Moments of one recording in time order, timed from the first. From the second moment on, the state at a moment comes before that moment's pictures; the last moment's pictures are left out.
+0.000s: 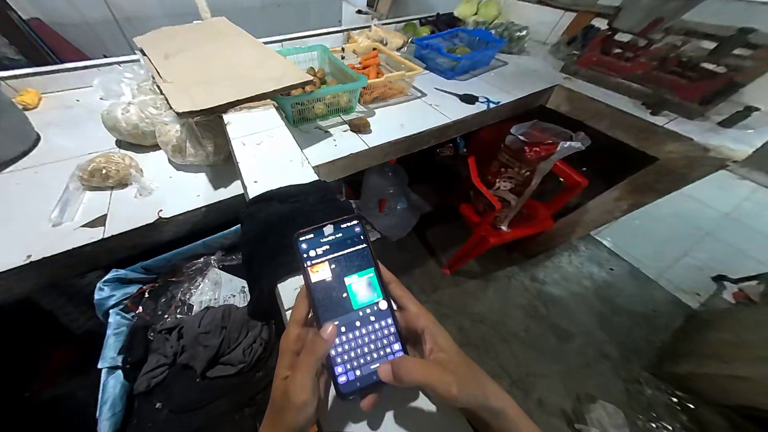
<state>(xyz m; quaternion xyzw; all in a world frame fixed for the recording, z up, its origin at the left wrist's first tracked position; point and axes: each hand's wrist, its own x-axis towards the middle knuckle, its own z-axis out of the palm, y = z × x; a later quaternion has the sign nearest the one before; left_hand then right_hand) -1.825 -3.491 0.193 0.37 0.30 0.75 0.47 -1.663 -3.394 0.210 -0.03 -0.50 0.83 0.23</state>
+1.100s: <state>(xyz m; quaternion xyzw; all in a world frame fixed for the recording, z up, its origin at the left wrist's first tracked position) -1.828 -3.490 0.189 0.41 0.27 0.73 0.47 -1.669 -3.403 0.217 -0.15 -0.50 0.81 0.27</state>
